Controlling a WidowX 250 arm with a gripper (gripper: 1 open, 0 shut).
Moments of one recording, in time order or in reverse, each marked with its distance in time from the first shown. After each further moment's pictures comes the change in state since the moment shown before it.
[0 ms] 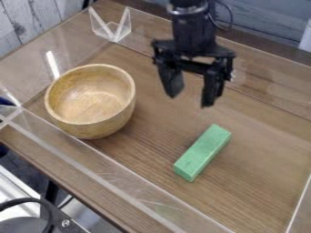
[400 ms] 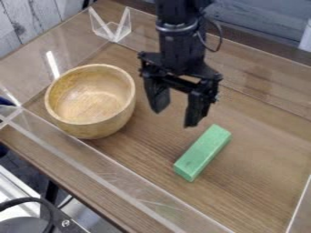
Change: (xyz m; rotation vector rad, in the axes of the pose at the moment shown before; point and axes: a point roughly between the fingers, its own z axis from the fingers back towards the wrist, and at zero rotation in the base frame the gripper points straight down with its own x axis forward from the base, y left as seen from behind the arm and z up) arm -0.027 0.005 -0.014 0.037 0.051 -0.048
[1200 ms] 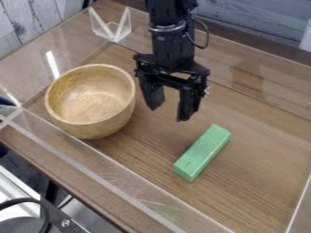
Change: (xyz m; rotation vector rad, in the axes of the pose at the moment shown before) arm 0.018 0.019 -0.013 -0.036 0.032 0.019
